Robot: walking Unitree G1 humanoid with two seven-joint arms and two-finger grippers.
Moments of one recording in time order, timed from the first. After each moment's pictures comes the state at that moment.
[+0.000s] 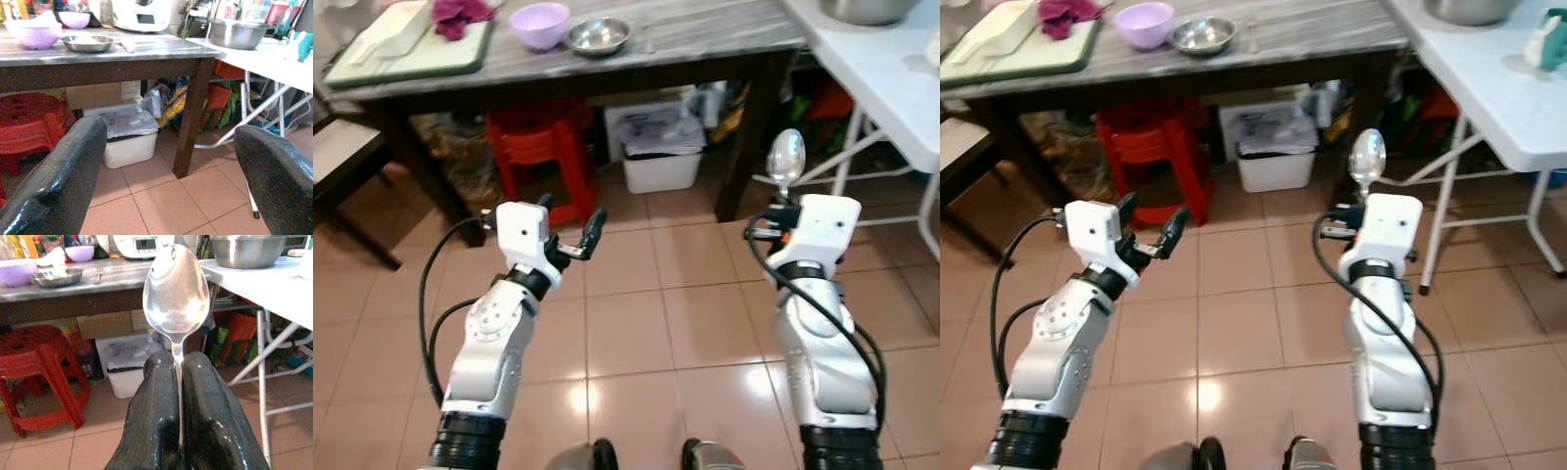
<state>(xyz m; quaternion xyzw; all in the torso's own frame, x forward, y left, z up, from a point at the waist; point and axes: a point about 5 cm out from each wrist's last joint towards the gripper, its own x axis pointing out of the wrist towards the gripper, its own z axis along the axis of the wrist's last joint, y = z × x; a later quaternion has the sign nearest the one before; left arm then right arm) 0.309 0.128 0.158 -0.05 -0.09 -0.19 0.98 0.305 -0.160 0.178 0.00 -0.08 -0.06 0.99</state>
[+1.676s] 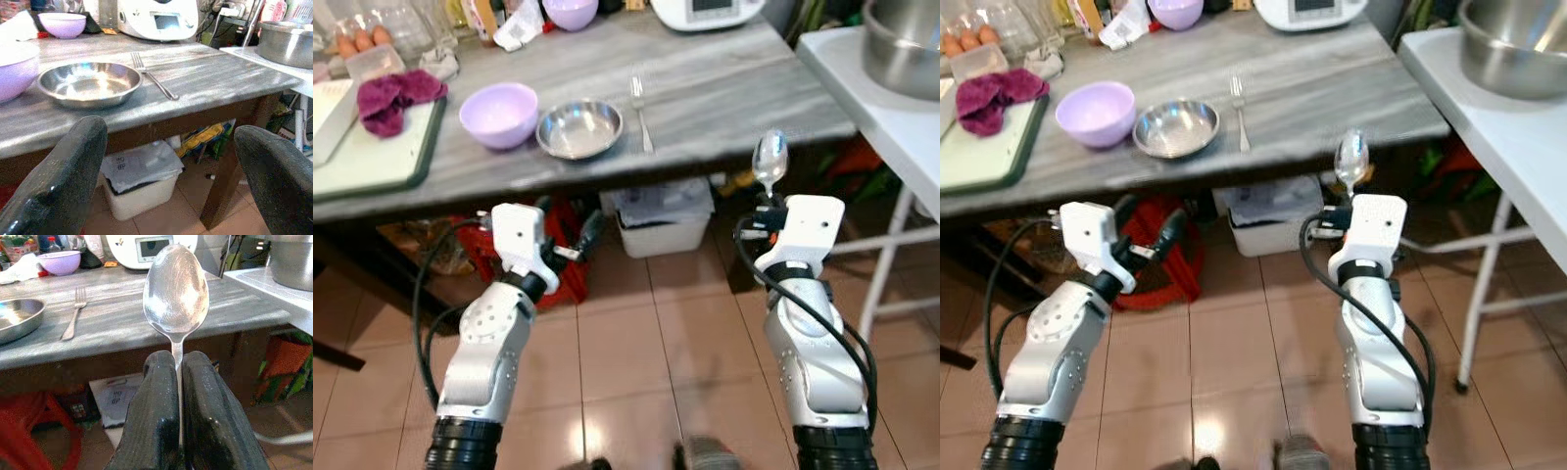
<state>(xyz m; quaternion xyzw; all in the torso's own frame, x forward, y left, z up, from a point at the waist) 0.306 0.123 0.159 -0.06 -0.09 -0.21 0.97 0.306 -0.158 0.178 -0.01 -0.09 -0.05 1.00</state>
